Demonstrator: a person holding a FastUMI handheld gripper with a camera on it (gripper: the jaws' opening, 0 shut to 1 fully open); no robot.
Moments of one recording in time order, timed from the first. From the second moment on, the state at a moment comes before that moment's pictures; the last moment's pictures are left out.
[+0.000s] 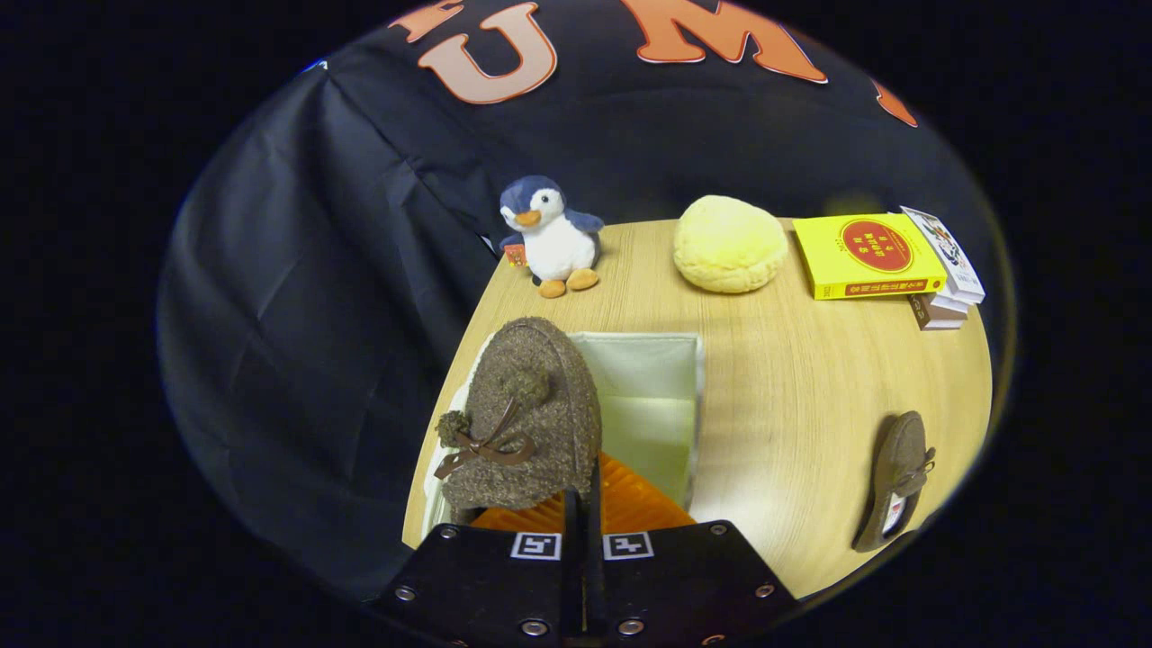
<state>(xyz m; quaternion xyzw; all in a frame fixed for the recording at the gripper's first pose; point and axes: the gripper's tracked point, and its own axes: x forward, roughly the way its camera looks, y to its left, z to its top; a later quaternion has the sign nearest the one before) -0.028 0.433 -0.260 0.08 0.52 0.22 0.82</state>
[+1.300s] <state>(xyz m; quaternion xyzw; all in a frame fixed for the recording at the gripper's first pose) -0.074 0.487 -0.390 0.06 0.66 0.17 0.73</state>
